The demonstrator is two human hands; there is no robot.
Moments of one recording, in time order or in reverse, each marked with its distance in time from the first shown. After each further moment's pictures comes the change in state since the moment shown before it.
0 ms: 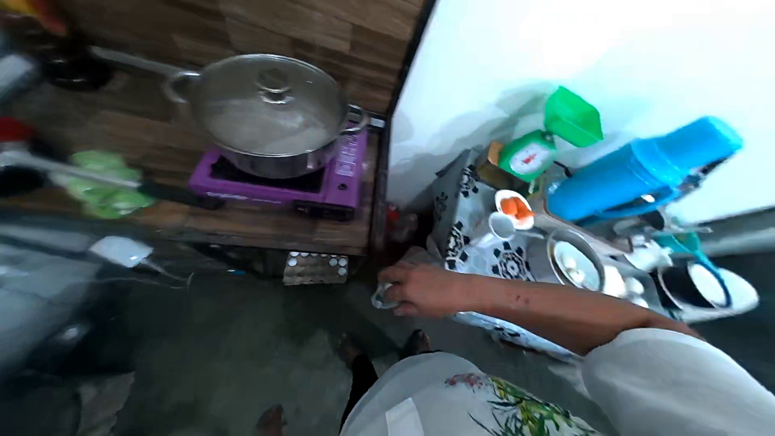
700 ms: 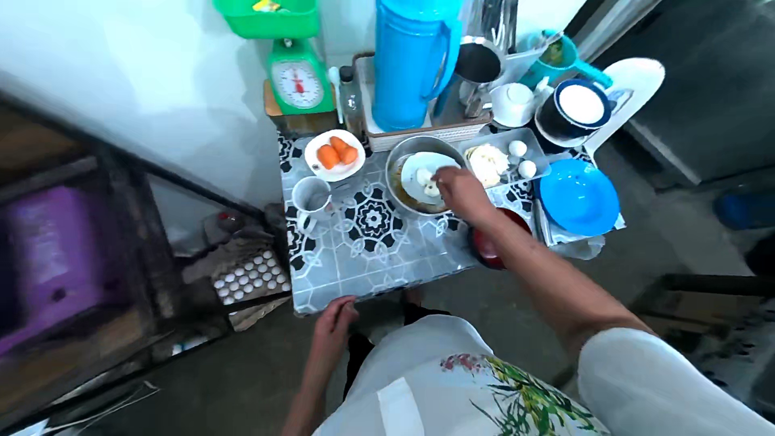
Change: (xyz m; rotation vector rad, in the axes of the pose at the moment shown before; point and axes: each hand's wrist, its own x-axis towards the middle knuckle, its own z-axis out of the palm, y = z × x) left_hand -0.238 0.218 0.351 0.547 -0.588 0.976; right_hand -0.400 0.230 0.171 0.311 0.954 1.019
